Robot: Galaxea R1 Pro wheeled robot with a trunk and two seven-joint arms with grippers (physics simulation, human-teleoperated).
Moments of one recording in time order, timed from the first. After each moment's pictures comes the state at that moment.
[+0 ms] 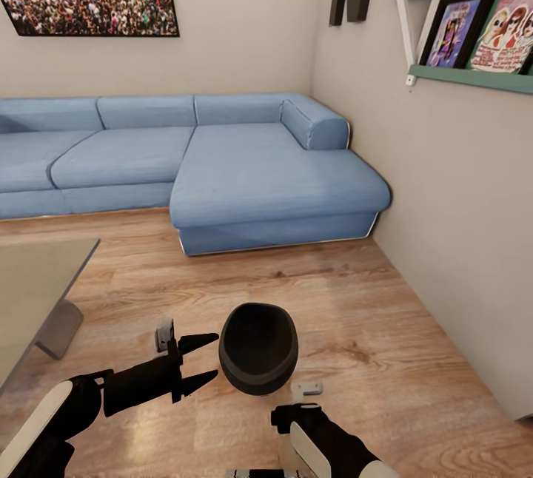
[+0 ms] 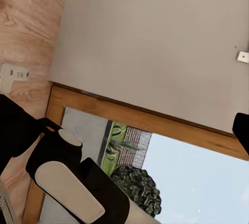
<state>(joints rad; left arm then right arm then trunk) -0.19 0.27 -0.09 -1.57 2.04 1.00 0.33 -0.53 0.16 0.64 -0.52 -0.61 0.33 -0.38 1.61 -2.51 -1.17</state>
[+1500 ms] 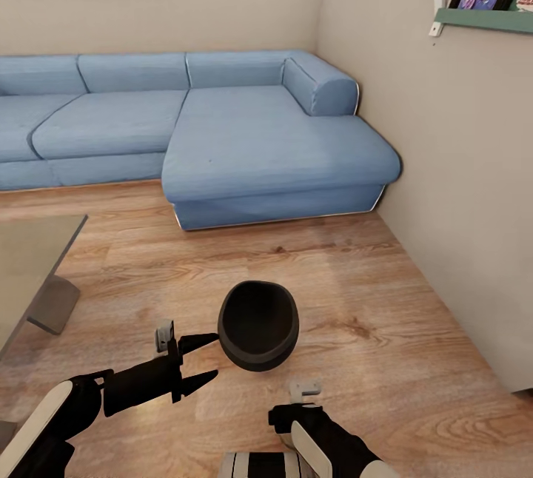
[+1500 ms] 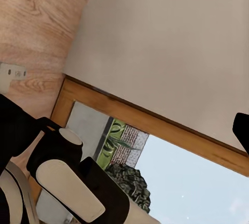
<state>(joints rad) -0.19 0.27 -0.09 -1.57 2.04 1.00 0.33 -0.53 0.16 0.63 -0.52 -0.62 0.33 -0.32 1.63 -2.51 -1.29</state>
